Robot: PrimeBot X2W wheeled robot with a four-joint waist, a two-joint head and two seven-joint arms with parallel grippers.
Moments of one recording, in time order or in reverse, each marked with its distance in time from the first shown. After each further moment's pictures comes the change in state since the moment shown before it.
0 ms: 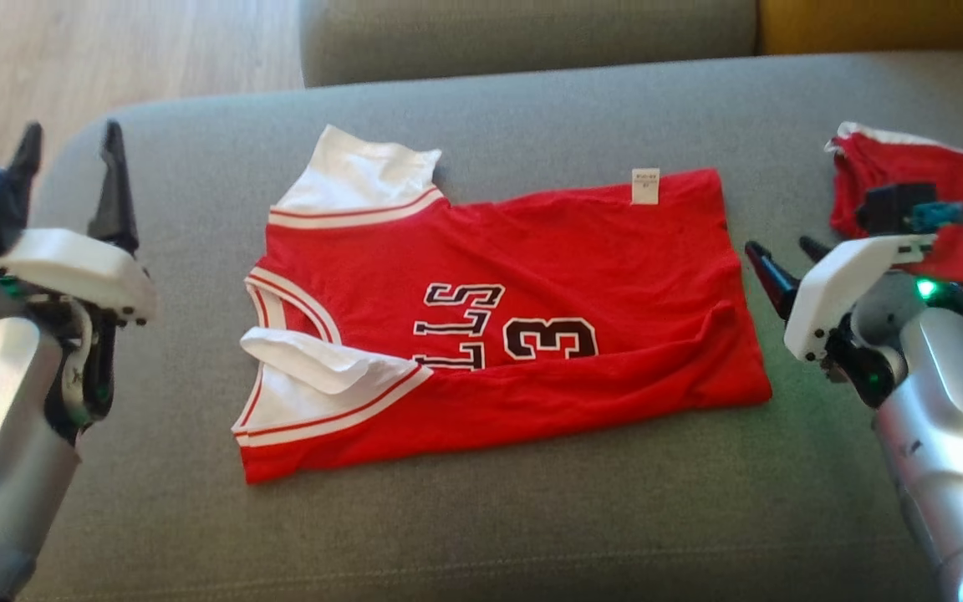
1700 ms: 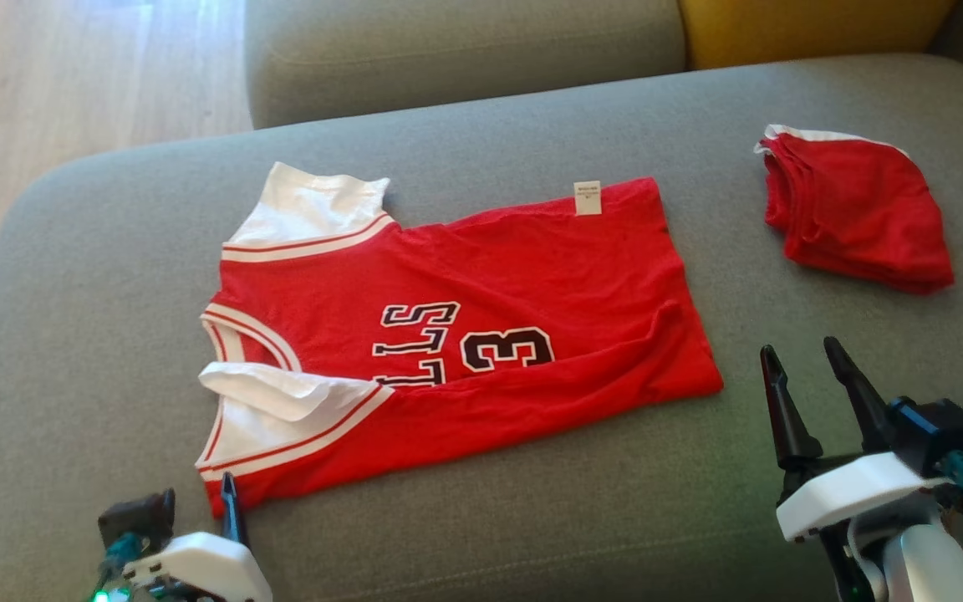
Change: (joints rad) left arm 0.576 -0.449 0.502 0.128 0.420 -0.111 0.047; right arm 0.635 0.153 -0.194 -0.675 -0.268 0.000 -0.436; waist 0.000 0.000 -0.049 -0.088
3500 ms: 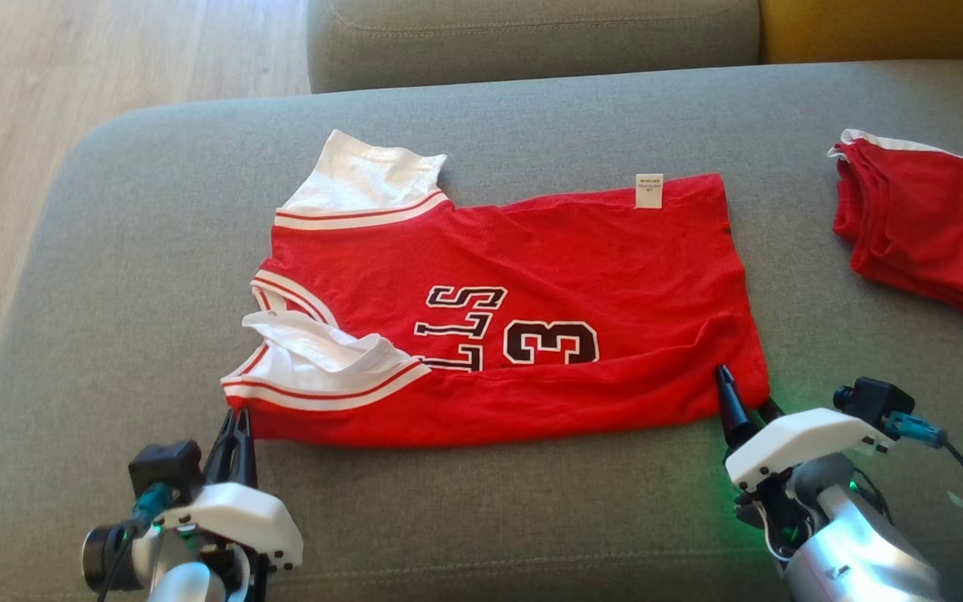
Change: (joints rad) left arm -0.076 -0.005 -0.074 -0.056 0.021 -0.053 -0.046; right arm -0.436 -0.006 0.212 0.901 0.671 0.000 -0.022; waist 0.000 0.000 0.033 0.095
